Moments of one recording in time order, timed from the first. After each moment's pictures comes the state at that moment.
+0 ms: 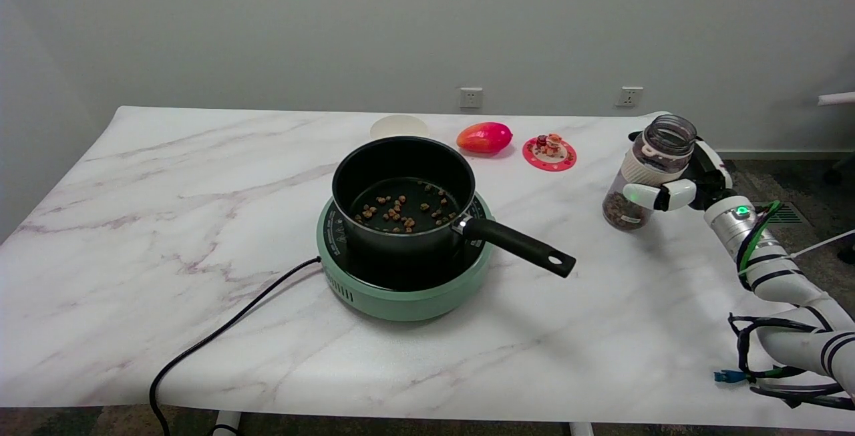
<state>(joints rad) 0.15 -0.86 -1.66 0.53 0.34 0.85 1.89</state>
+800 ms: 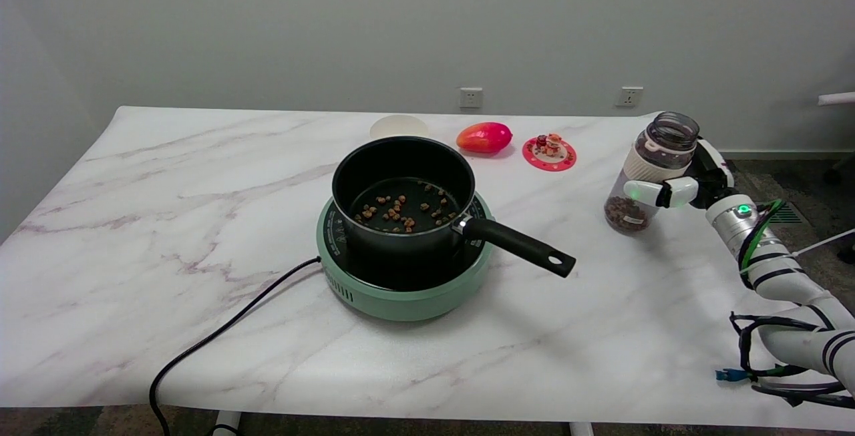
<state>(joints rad) 0.15 -0.85 -1.66 0.53 0.34 0.85 1.89</state>
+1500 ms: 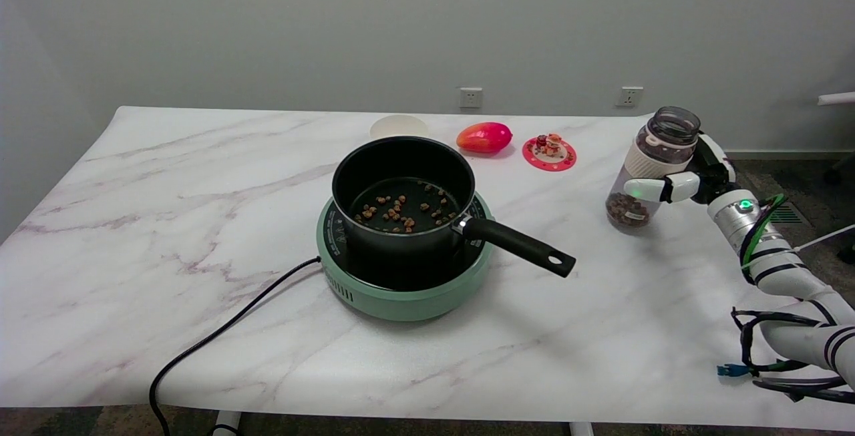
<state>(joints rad) 0.16 -0.84 -1.66 0.53 0.33 0.85 1.89</state>
